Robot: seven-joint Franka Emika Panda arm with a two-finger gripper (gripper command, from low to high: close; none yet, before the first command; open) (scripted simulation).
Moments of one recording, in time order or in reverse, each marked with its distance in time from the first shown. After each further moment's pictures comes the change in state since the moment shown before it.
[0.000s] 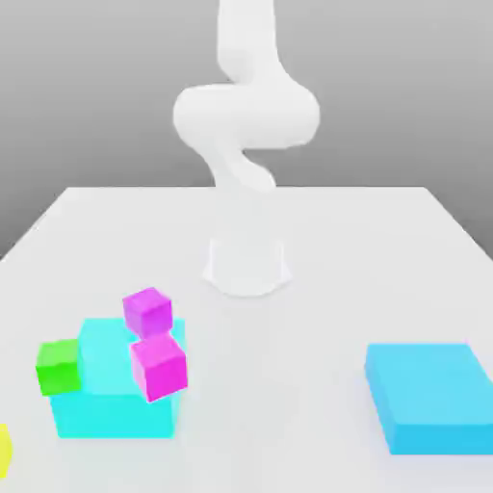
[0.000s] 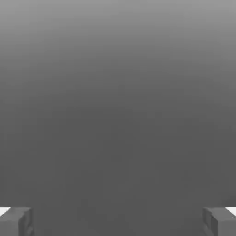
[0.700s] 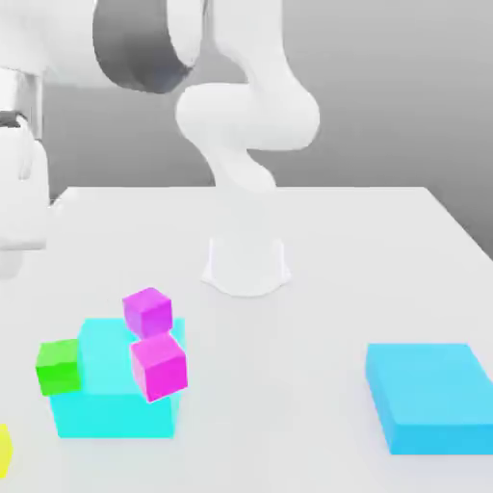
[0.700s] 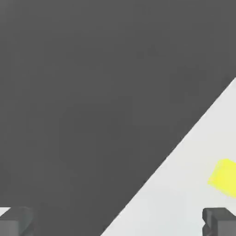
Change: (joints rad) arm -0.269 0.768 -0.135 0.070 0.052 0.194 0.426
